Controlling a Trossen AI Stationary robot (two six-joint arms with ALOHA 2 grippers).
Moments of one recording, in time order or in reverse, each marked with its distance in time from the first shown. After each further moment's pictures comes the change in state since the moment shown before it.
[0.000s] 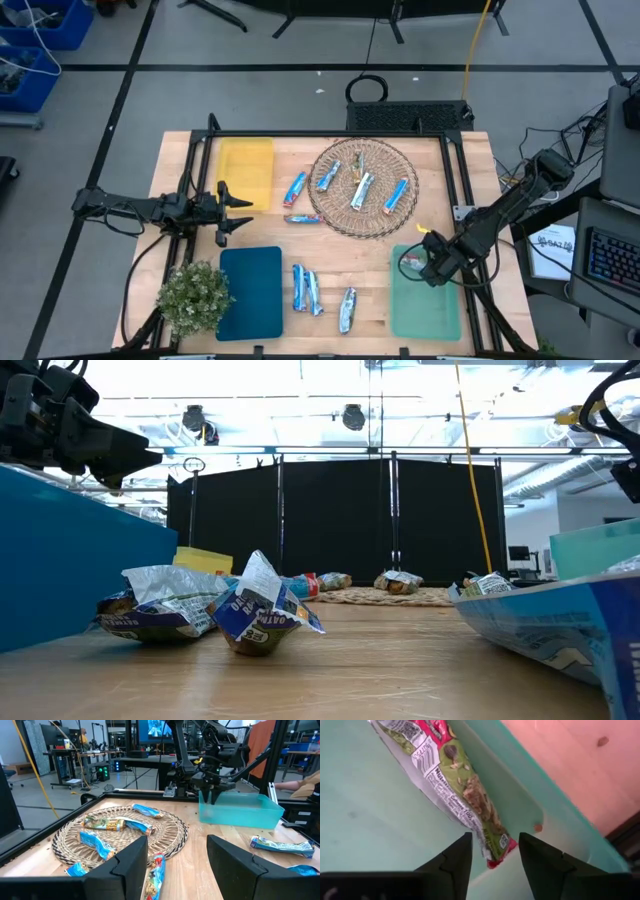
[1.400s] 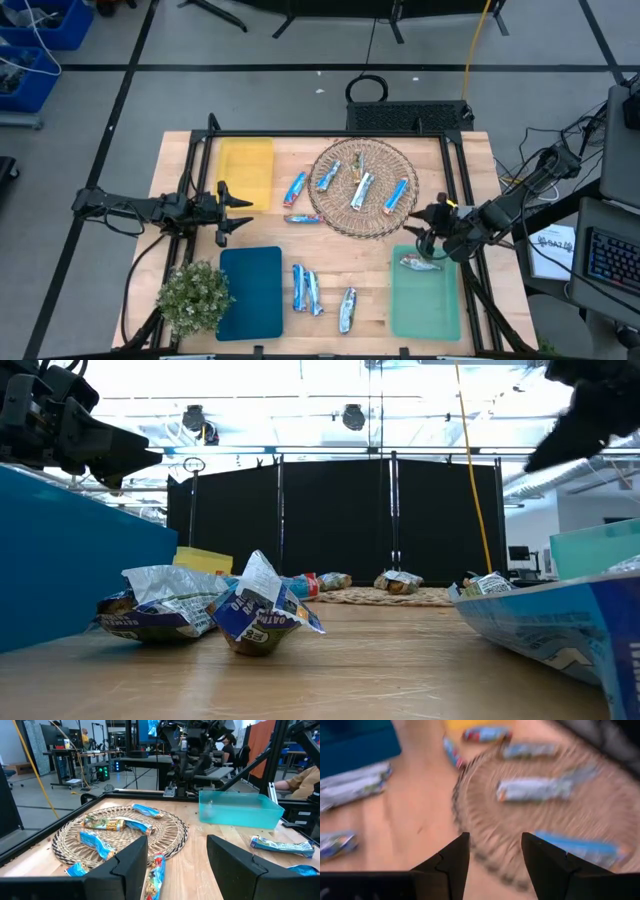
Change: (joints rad) left arm 0.000 0.000 0.000 0.000 0.000 0.000; right arm -0.081 -0.390 0.000 0.205 0.877 -0.786
